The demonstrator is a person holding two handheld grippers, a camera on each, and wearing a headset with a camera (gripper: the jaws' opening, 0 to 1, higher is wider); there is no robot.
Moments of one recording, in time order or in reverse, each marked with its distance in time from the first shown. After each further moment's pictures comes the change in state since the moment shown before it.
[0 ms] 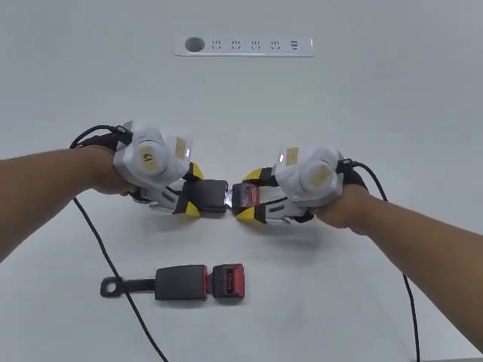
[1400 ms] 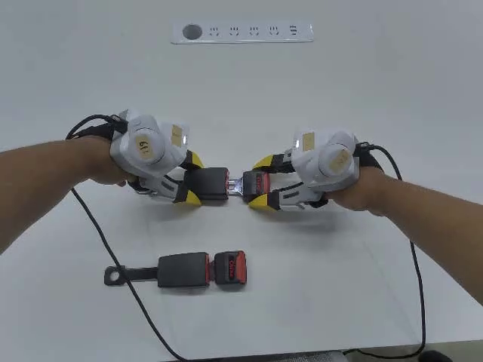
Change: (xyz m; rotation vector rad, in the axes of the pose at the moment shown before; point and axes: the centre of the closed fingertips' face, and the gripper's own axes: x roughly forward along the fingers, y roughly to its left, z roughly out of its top) left arm -0.001 0.001 0.000 -0.018 -0.007 0.009; right arm -0.016 0.000 -0.008 -0.021 -0.020 0.022
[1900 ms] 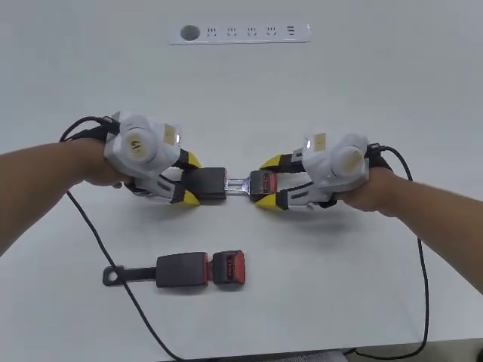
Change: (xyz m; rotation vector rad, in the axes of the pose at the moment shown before) left arm 0.000 0.000 -0.001 -0.026 -0.029 0.008; right arm -0.010 -0.001 -0.007 -0.012 -0.017 -0.009
